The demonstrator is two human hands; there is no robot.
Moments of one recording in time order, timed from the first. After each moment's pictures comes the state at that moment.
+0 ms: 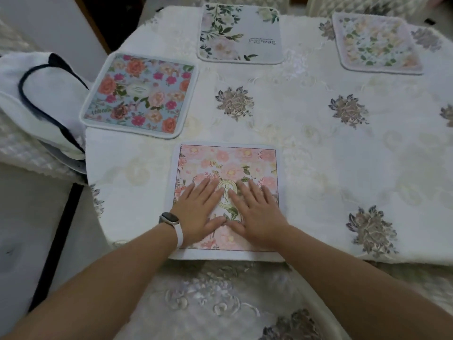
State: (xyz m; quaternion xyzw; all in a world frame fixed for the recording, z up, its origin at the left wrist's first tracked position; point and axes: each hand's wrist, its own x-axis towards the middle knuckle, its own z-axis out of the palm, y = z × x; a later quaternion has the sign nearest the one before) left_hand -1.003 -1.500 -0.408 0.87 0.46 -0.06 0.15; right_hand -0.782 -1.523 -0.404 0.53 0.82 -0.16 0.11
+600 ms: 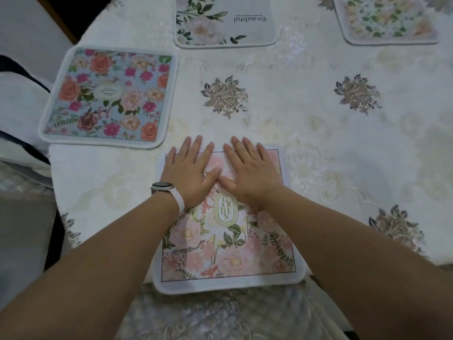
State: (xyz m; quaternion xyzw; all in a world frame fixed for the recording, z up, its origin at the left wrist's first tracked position) left_hand -0.987 -1.381 -0.425 0.82 0.55 -0.01 0.12; right_hand -0.791 -1.407 -0.423 0.61 0.78 -0.12 0.02
